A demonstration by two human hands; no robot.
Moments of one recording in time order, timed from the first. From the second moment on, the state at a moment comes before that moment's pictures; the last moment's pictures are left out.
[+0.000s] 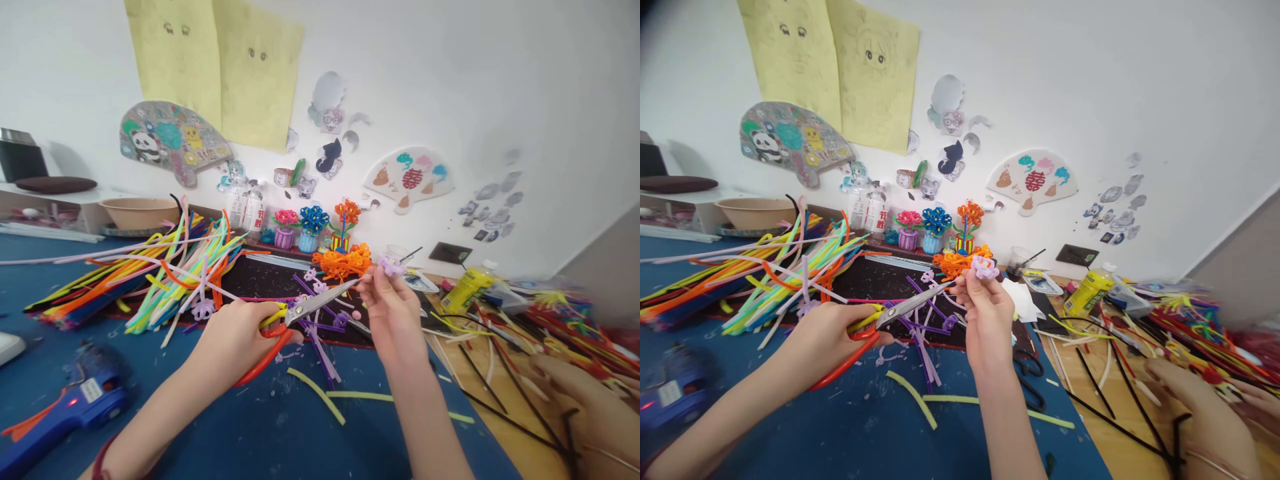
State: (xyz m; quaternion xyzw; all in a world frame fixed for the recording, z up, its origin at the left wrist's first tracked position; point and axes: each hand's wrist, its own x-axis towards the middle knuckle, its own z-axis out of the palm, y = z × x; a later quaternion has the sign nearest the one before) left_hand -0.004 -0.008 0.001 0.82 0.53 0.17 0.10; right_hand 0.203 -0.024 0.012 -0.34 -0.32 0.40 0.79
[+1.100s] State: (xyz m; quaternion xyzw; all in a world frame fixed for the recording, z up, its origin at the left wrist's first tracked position) left_hand -0.002 -0.010 0.001 0.82 0.51 0.26 0.02; right_hand 0.197 -0.027 0.014 -0.36 -0.37 0.28 0.81
